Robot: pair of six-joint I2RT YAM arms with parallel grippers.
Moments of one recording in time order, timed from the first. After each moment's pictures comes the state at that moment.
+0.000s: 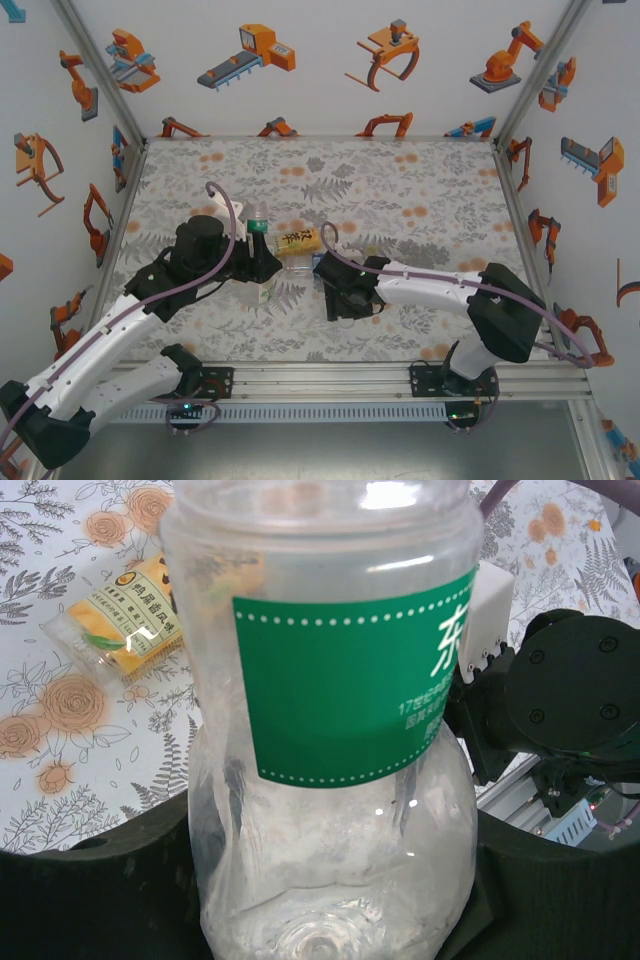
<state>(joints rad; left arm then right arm) -0.71 0.86 0.86 -0.52 0.07 -0.41 1.03 1.56 0.93 -0.65 0.09 0.86</state>
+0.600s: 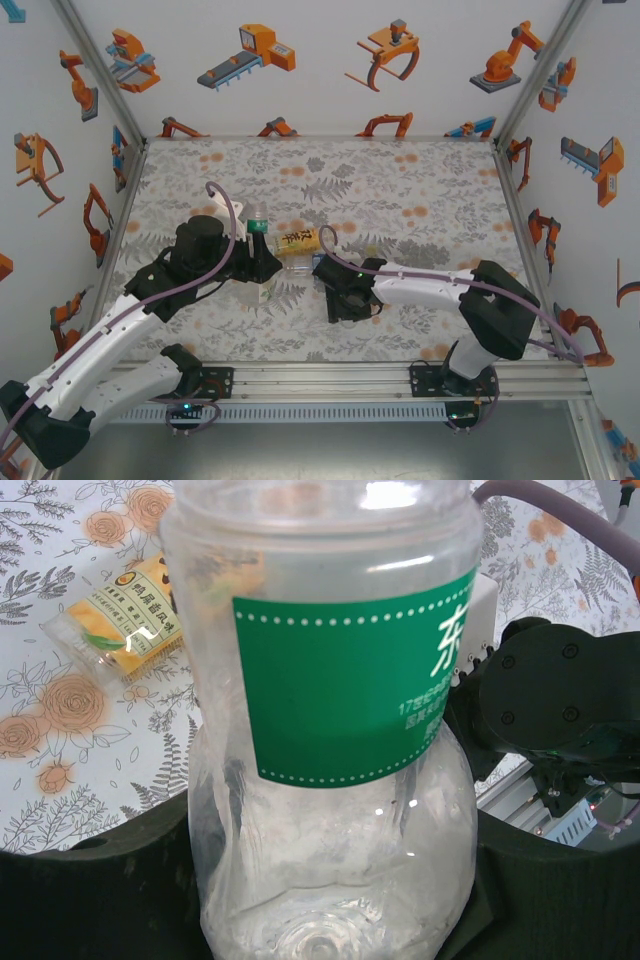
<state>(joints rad) -0.71 0.86 0.86 -0.52 0.07 -0.41 1.03 1.59 0.92 -0.63 0.09 0.86</state>
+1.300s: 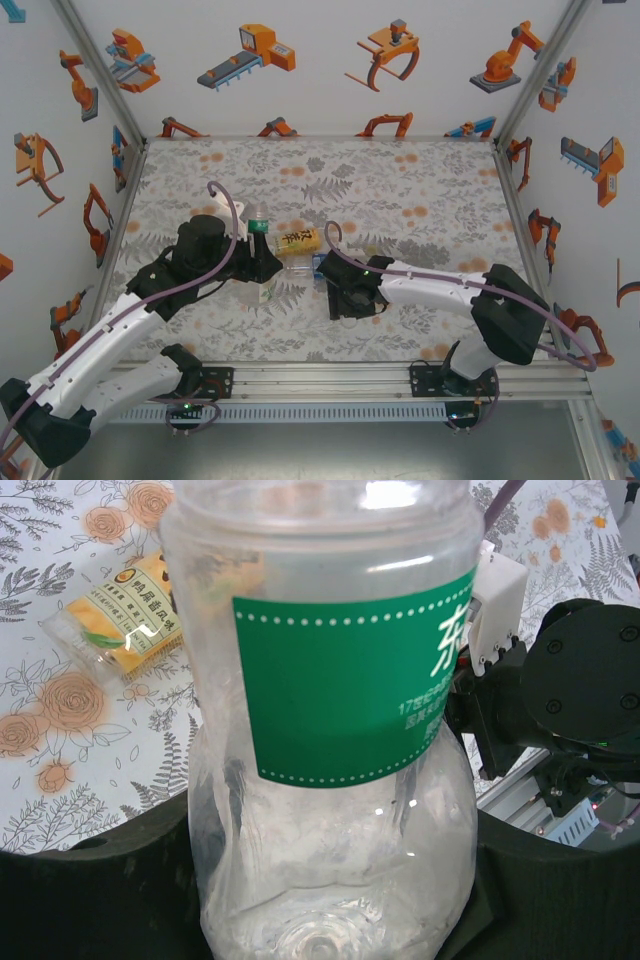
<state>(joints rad) -0.71 0.87 0.86 -0.52 0.07 -0.41 1.01 1.54 0.92 -0.65 0.10 0.86</state>
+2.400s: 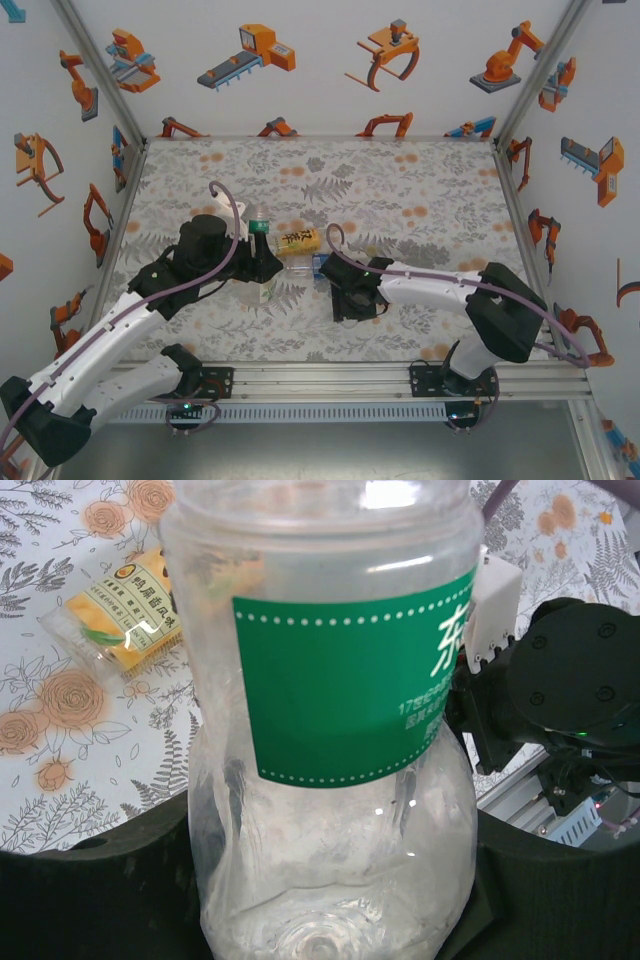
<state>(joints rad) -0.71 0.88 0.85 -0.52 0.07 -0.41 1.00 1.55 0.88 -0.63 0.08 0.86</state>
